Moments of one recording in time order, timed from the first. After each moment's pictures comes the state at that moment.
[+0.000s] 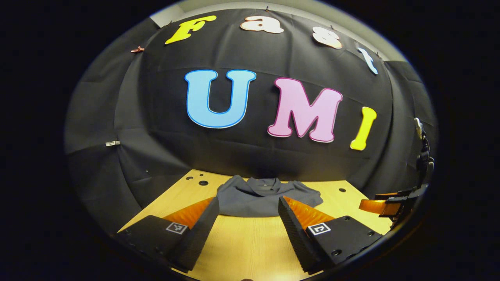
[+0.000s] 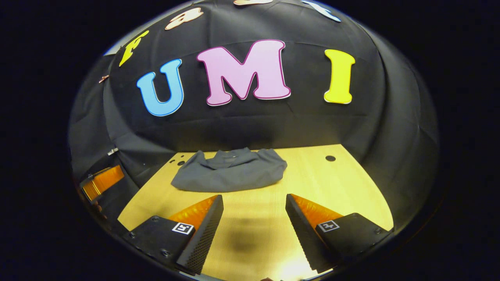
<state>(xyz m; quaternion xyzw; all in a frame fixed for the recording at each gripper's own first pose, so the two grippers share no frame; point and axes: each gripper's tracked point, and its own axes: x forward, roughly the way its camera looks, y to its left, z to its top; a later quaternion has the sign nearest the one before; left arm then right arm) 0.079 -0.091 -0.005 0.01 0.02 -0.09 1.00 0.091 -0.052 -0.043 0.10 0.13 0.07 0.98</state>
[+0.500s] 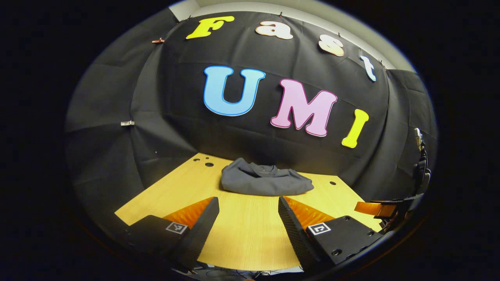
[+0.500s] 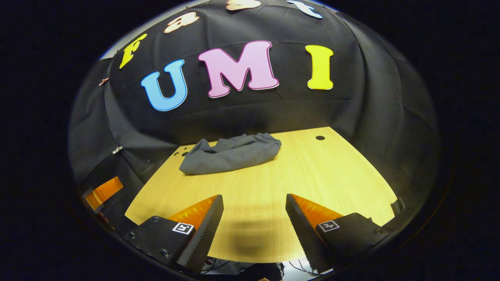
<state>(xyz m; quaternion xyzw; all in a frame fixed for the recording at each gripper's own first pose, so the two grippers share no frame) -0.013 -0.058 -0.053 -0.04 0.05 -0.08 0.99 -0.007 -0.050 -0.092 0.12 0.16 0.05 0.98</state>
